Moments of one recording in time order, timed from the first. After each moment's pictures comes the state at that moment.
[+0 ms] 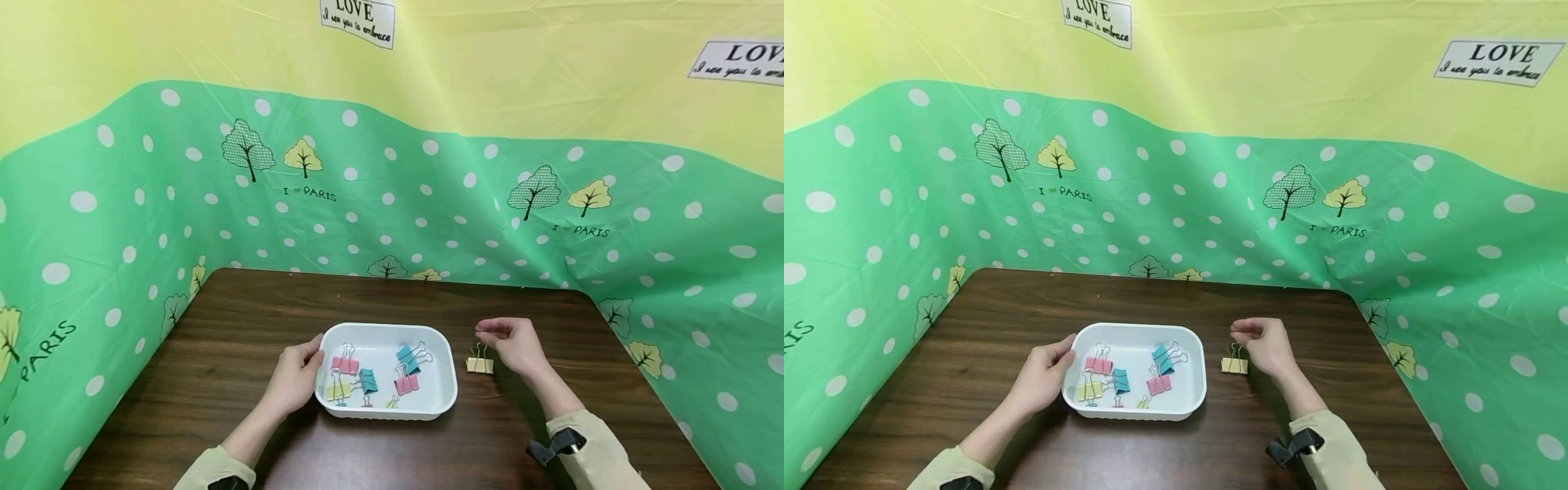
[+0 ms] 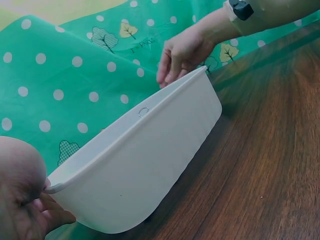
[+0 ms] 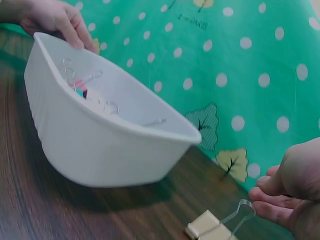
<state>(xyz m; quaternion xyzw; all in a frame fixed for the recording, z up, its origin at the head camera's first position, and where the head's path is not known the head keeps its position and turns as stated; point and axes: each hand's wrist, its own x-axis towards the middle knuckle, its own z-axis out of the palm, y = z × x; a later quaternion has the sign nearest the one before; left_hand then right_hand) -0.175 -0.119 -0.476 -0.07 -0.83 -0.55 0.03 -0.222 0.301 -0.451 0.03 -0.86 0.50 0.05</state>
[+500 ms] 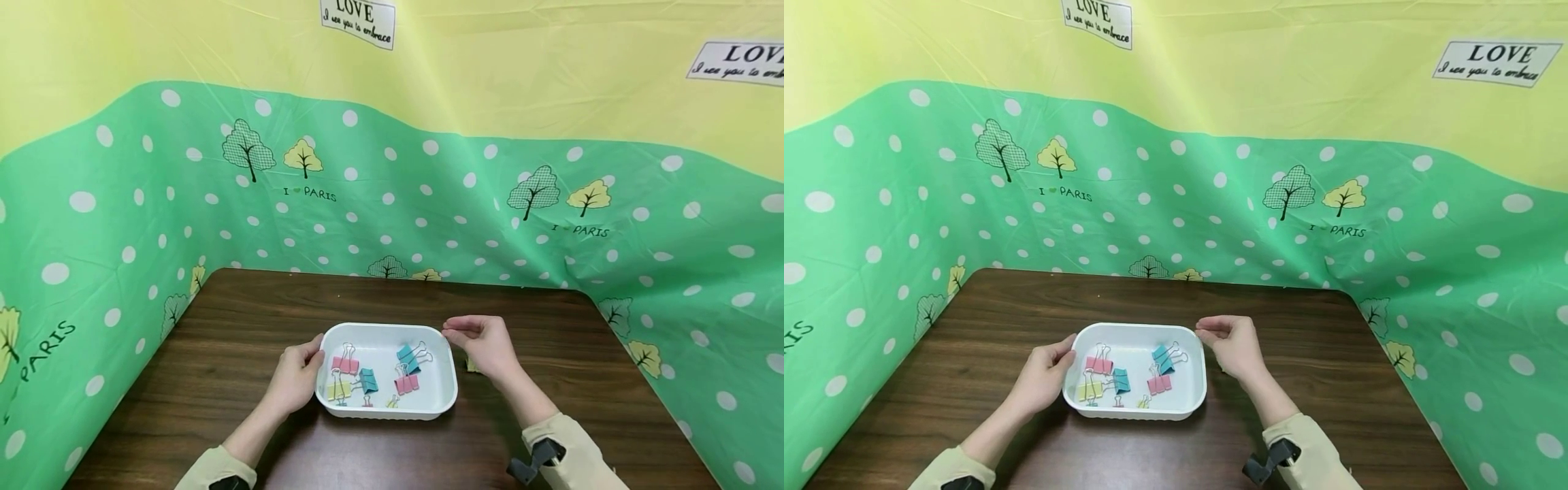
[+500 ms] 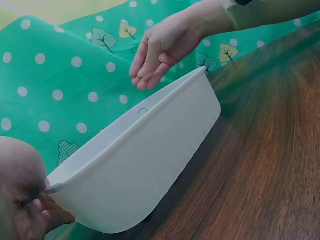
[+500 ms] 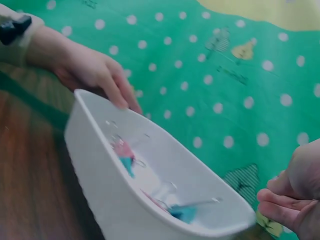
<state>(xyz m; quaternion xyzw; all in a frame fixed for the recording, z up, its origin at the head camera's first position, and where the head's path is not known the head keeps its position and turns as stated) -0.172 -0.118 -0.475 -0.07 -0.83 -0.55 0.04 -0.203 0.234 -0.426 0.04 -0.83 0.56 0.05</state>
